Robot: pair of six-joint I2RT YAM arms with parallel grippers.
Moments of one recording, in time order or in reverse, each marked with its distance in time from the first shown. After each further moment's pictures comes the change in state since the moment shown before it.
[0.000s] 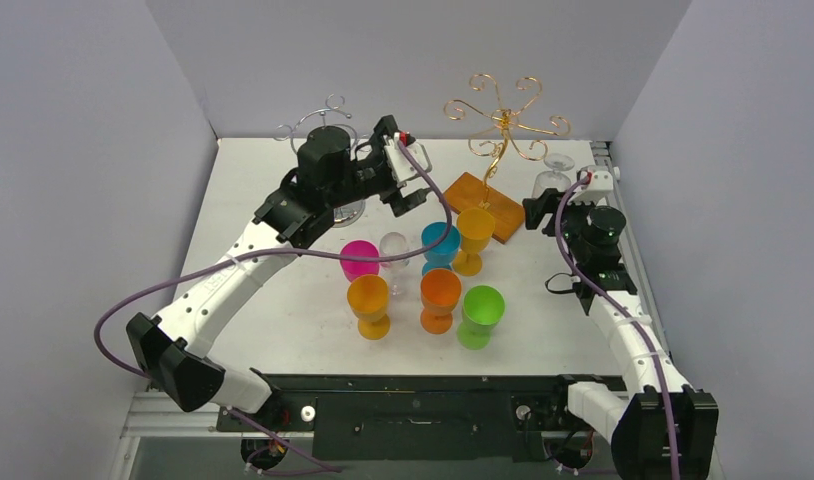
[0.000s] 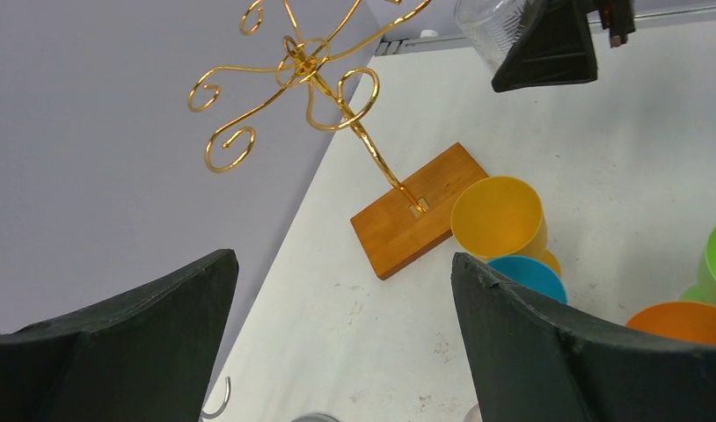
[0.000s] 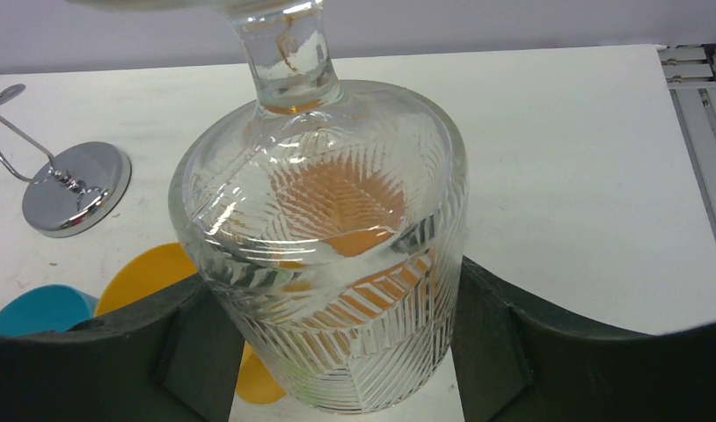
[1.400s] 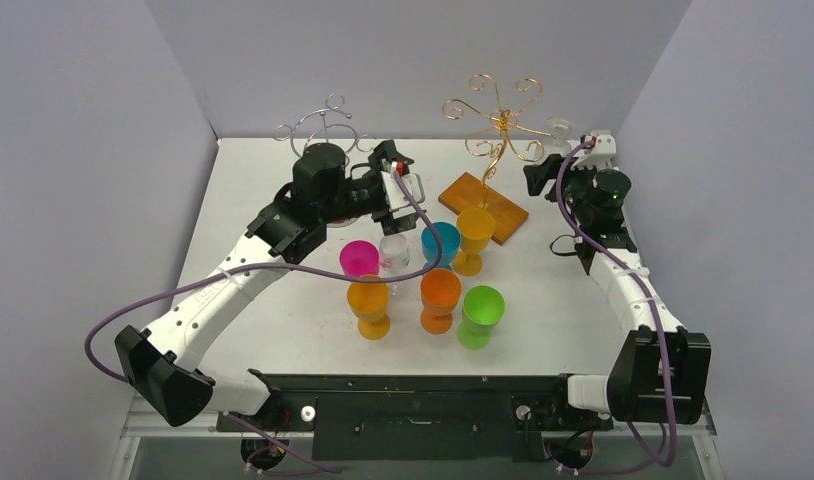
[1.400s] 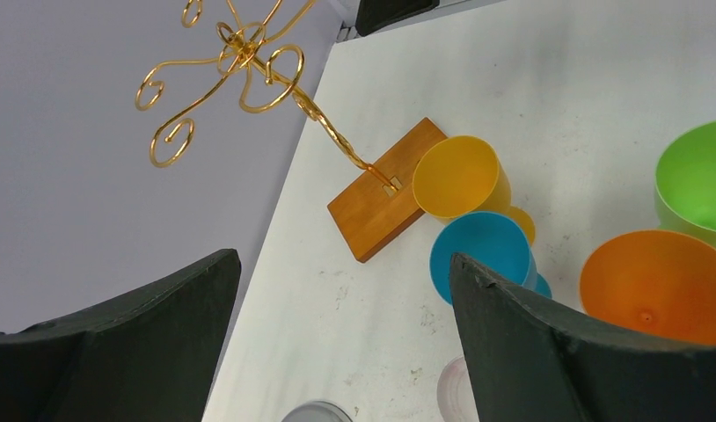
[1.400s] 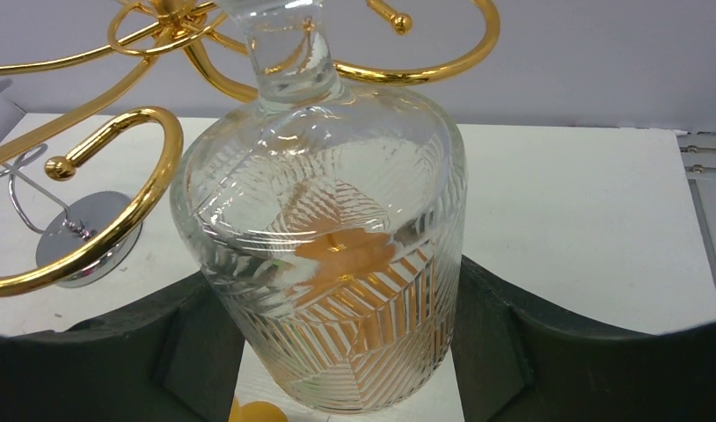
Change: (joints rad) left arm 0.000 -0.086 -0.135 -0.028 0.087 0.110; right arm -0.061 0.269 0.212 0.126 -0.103 0.010
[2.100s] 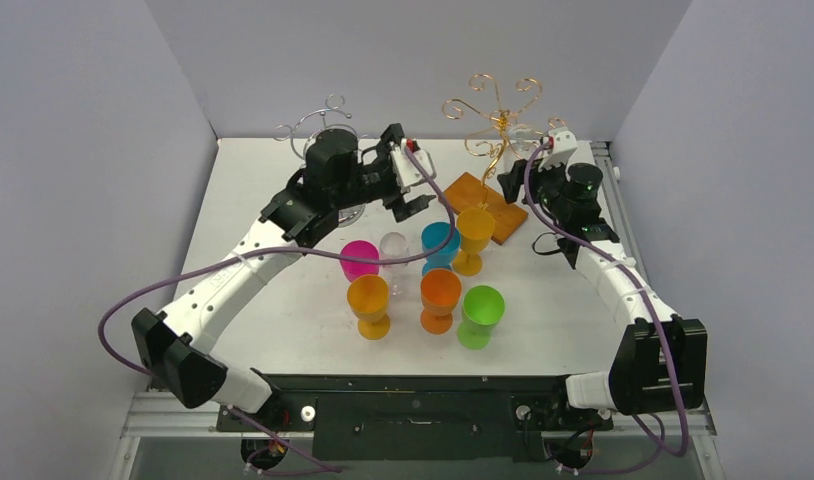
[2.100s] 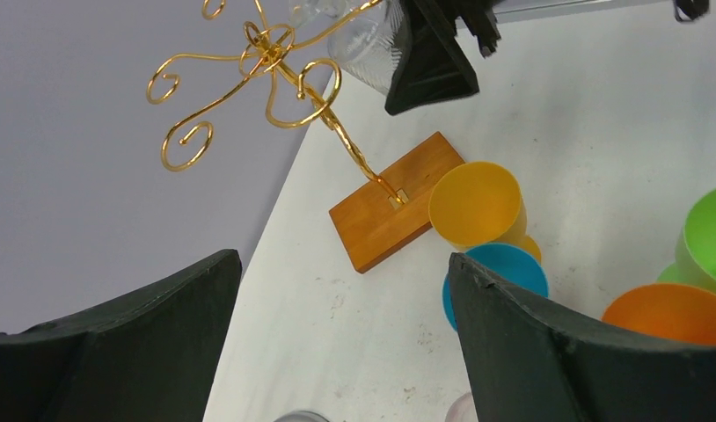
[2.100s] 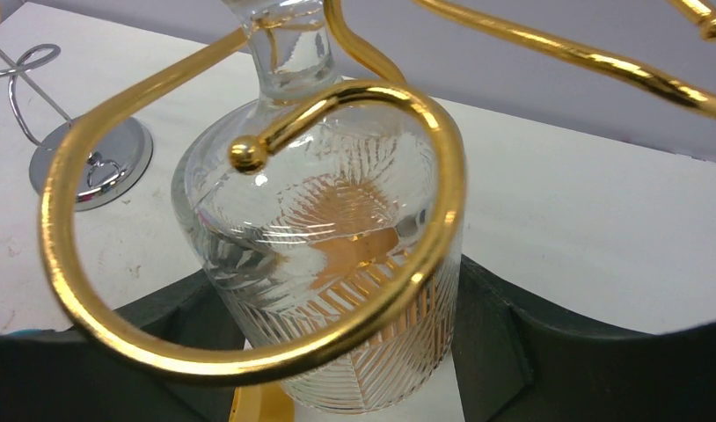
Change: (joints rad) left arm -0.005 0.063 0.074 0.005 -0.037 -0.067; right arm 0.128 0.064 0.077 -0.111 0.000 -0.164
